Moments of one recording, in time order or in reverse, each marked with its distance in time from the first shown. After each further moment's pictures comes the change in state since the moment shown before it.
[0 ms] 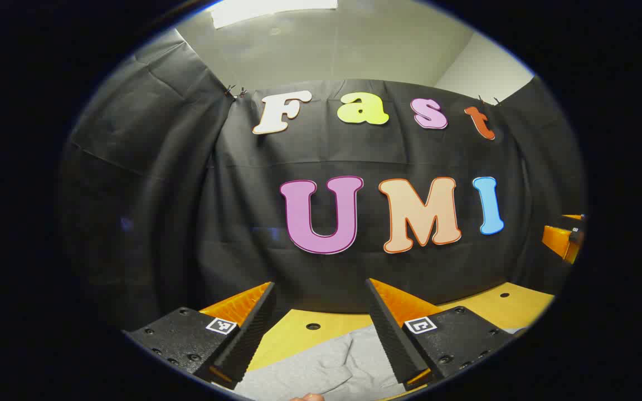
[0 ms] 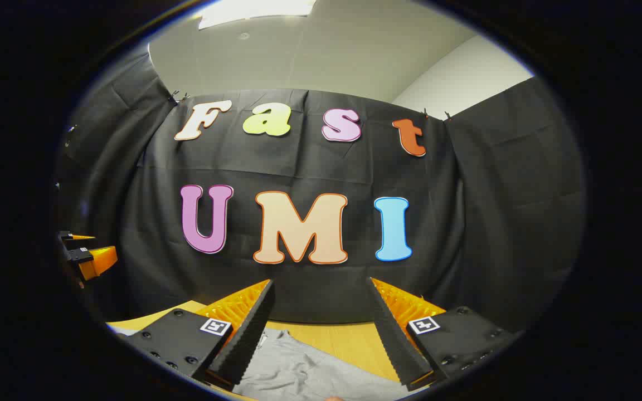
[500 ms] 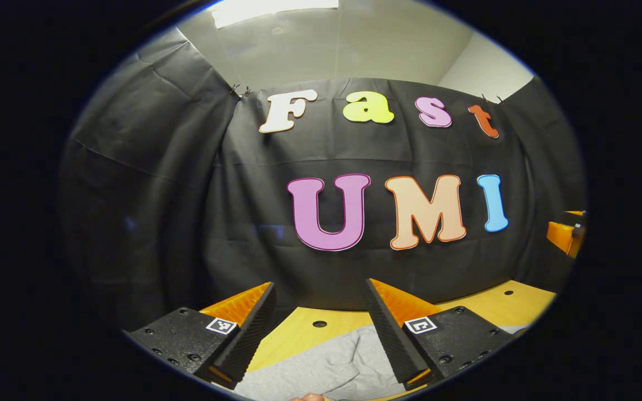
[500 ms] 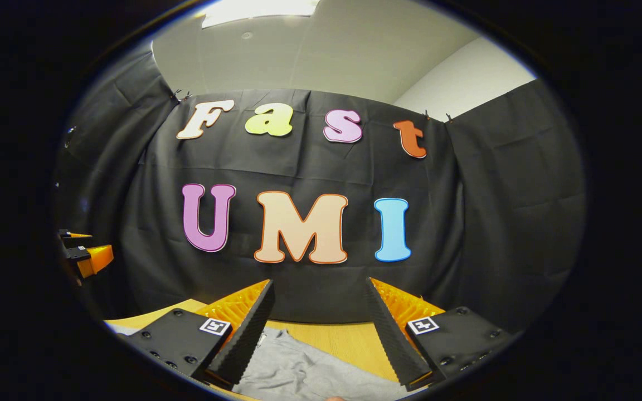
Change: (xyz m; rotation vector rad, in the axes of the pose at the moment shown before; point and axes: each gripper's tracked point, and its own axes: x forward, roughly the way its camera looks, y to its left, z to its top) left arm -0.006 0.011 -0.003 0.001 0.005 0.014; right arm -0.008 0.000 0.003 -0.013 -0.006 -0.003
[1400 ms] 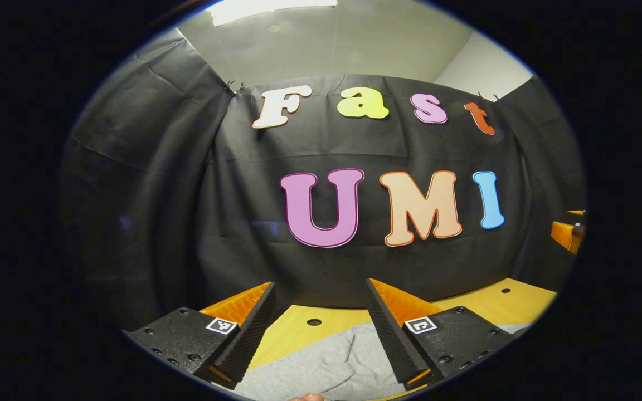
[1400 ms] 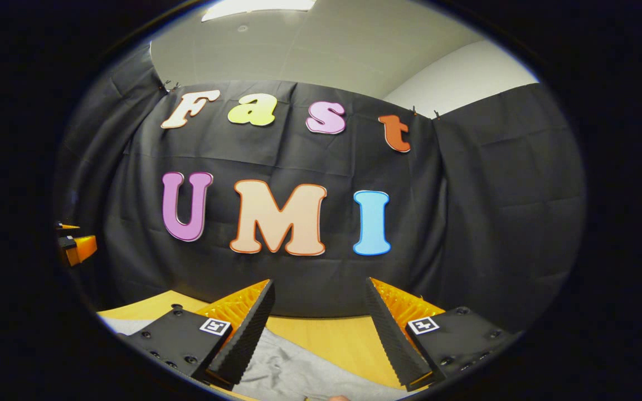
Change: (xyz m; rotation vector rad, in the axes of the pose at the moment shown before) left arm 0.009 -0.013 -0.013 -0.004 0.021 -0.035; right arm 0.009 -0.064 -0.022 -0.046 0.047 -0.103
